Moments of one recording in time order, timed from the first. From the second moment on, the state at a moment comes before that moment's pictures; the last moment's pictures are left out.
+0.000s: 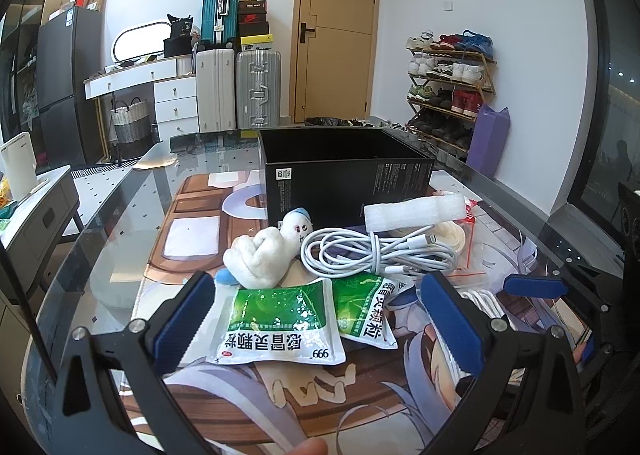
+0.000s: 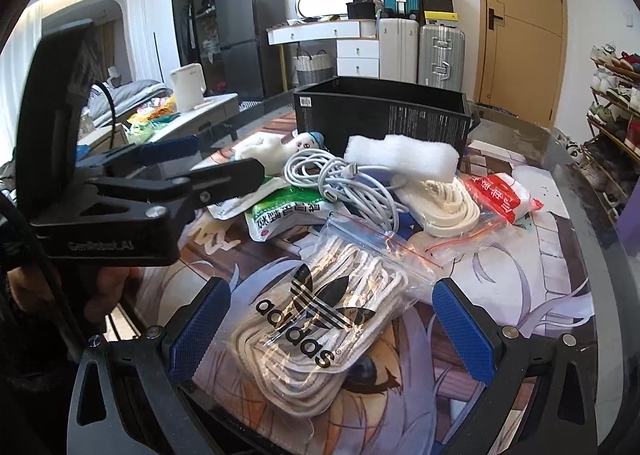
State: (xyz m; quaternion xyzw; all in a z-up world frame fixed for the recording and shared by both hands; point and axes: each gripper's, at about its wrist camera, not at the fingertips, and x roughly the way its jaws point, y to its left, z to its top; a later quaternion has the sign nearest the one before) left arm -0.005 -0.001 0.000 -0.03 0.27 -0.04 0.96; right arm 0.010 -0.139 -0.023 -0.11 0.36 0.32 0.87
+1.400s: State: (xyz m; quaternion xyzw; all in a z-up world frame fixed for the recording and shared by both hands) left arm 0.006 0.023 0.001 -0.04 0.31 -0.01 0.95; right arm 0.008 -0.174 -0.038 -0.08 0.33 0.25 0.90
